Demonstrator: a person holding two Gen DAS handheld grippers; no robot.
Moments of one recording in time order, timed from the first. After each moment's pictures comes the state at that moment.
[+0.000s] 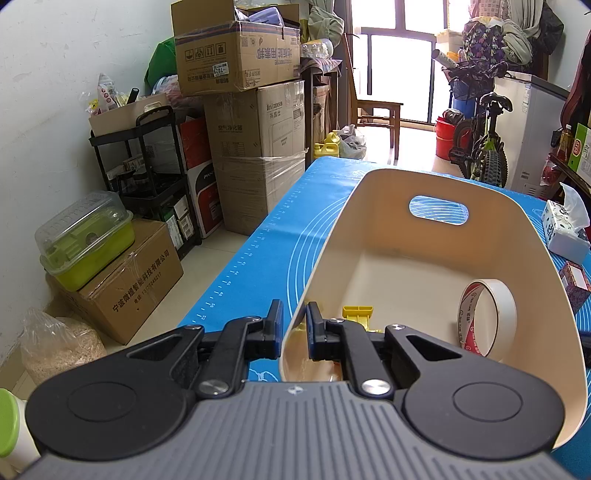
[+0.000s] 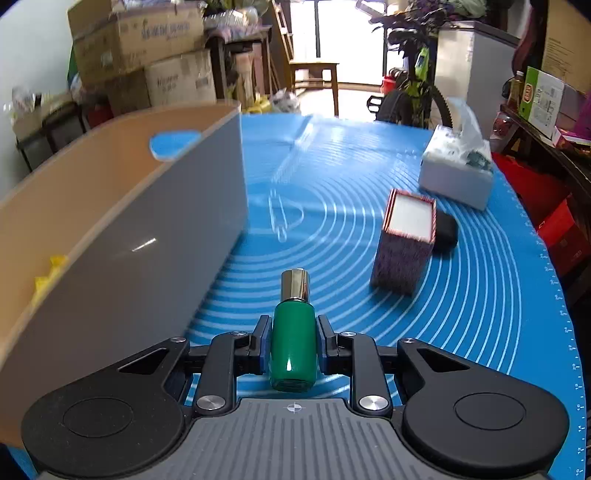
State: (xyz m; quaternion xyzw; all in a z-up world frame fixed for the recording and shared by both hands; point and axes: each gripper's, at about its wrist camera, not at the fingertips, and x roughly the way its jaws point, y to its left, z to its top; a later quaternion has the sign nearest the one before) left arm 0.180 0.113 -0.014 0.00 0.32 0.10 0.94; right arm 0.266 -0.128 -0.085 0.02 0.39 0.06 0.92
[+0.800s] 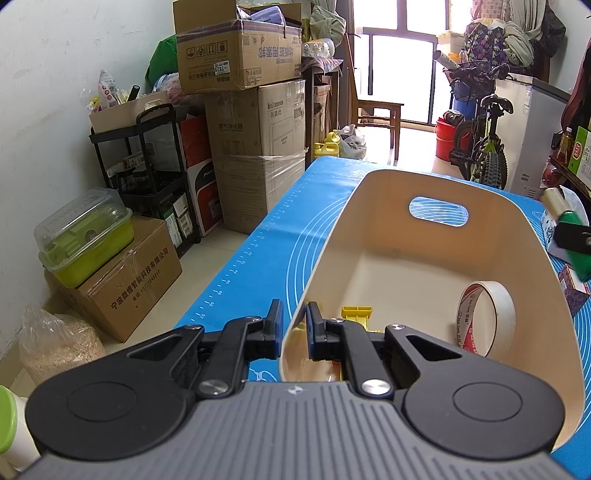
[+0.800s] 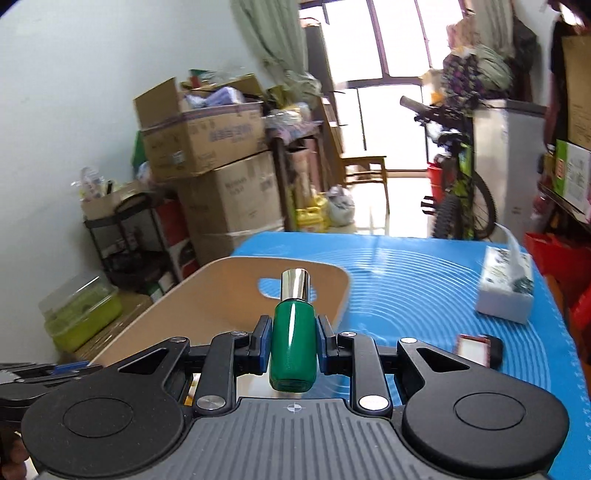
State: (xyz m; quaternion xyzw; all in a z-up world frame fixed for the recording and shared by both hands) left arm 0.180 0.114 -0.014 0.00 0.32 0.10 0.94; right arm 0.242 -0.081 0.008 0.05 0.25 0.14 0.96
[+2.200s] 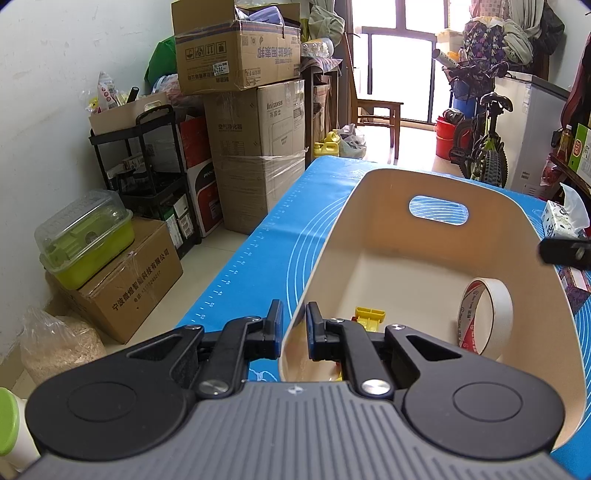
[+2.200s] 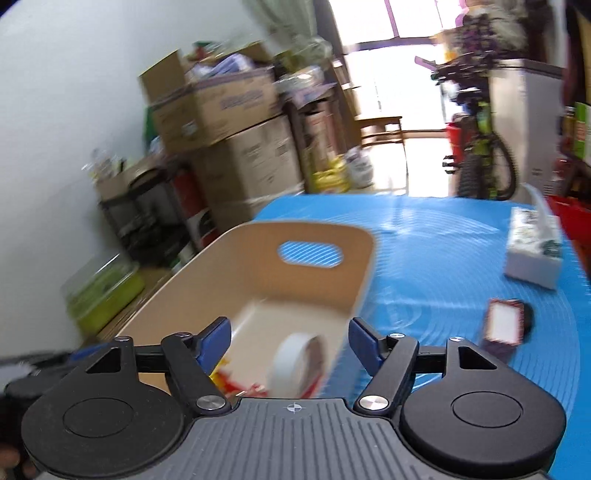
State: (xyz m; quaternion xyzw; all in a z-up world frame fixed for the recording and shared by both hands) left arm 0.180 0.114 -0.014 0.00 0.32 0.10 0.94; right arm 0.252 -0.081 0.001 0.08 0.31 0.16 0.93
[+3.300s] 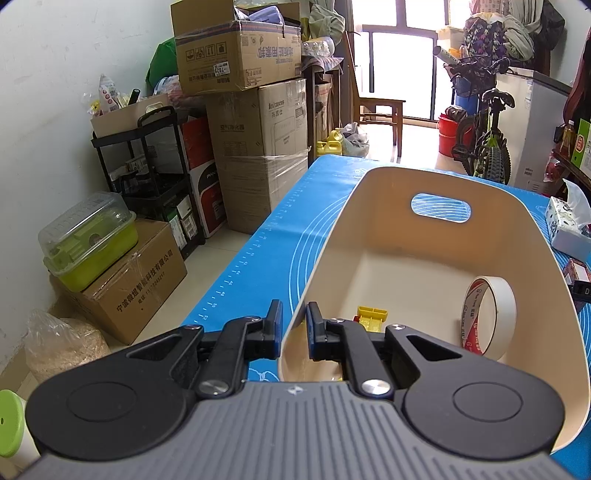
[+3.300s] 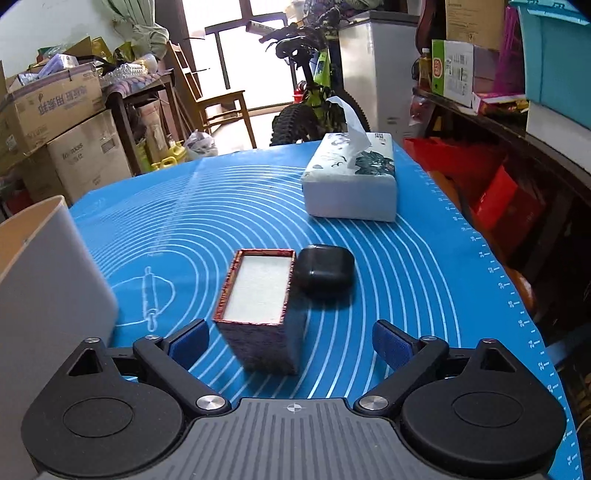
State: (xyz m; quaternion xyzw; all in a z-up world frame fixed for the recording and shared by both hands) left arm 0.182 0.112 -0.010 0.00 0.32 0.10 0.94; right arm 0.320 -0.206 -0.110 0.10 0.35 -0.06 0.93
